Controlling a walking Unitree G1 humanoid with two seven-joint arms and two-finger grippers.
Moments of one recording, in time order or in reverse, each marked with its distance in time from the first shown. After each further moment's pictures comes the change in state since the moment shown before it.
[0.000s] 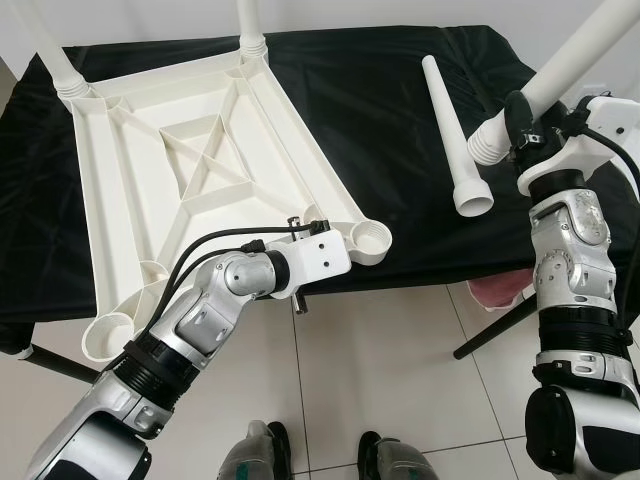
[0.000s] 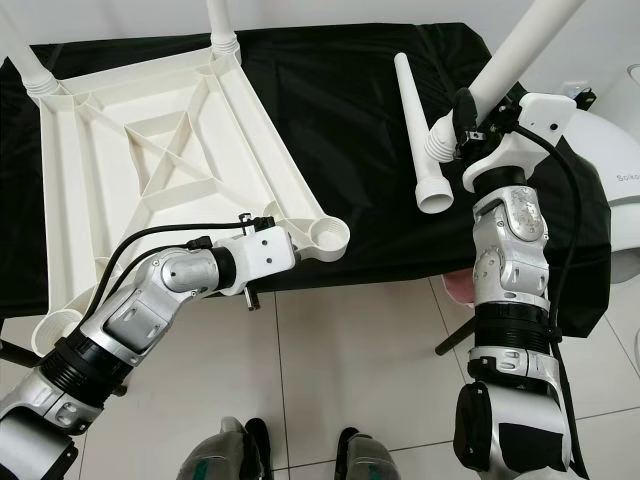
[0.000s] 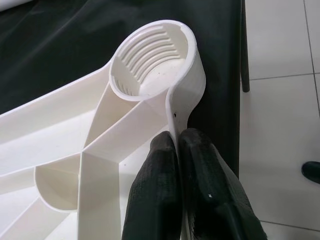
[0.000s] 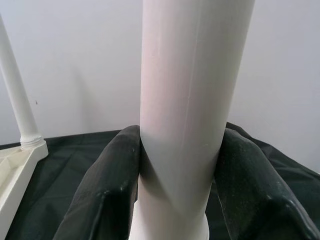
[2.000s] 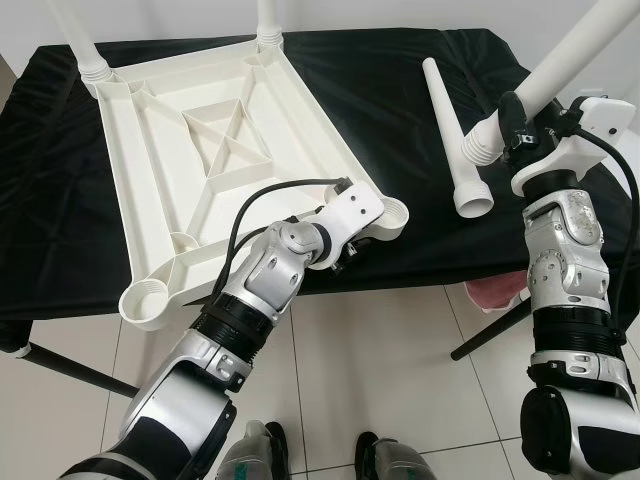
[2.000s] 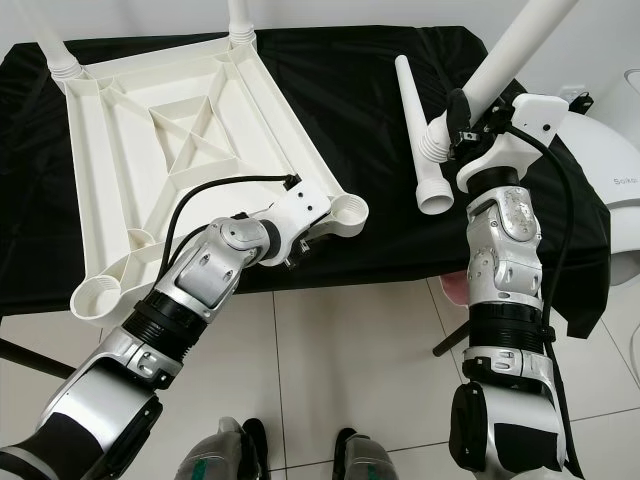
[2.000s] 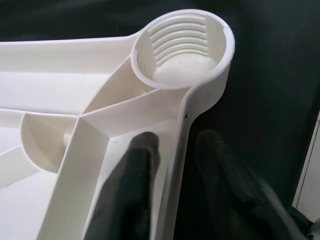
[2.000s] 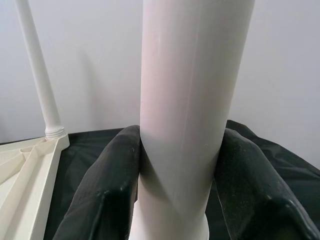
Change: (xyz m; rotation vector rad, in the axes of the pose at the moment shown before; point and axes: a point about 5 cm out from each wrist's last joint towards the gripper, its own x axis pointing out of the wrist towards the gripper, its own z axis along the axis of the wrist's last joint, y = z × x) left arm 0.047 0.023 0.025 -0.342 0.100 0.144; right arm 0.000 0.005 -0.004 0.012 0.008 0.002
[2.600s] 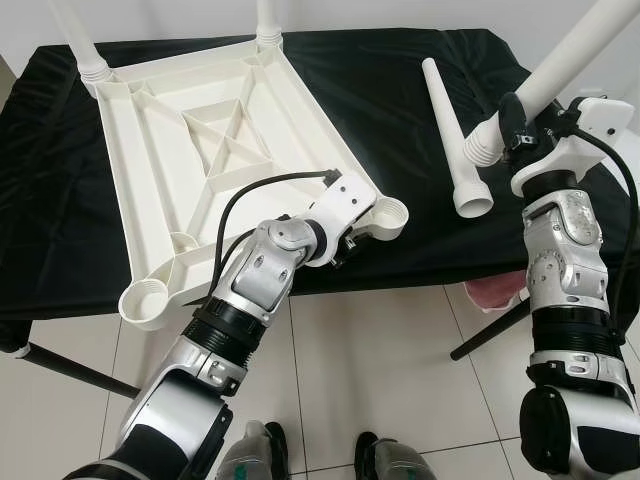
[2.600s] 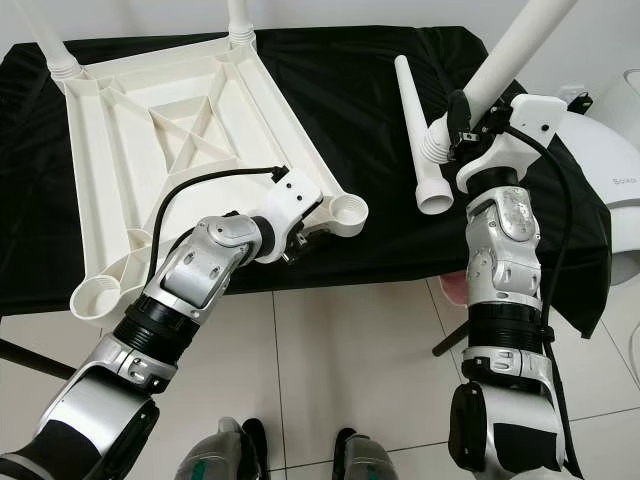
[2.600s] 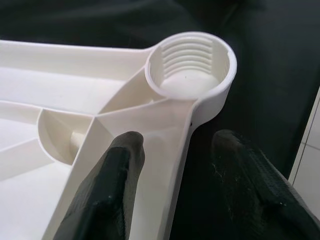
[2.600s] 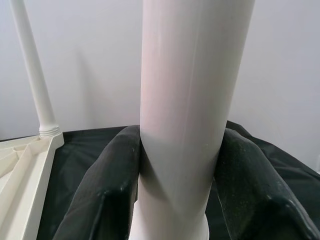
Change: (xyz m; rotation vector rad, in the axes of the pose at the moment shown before) left arm -0.011 0.005 0.001 -0.096 -0.047 0.012; right arm 0.000 -0.001 0.000 -0.016 0.003 -0.012
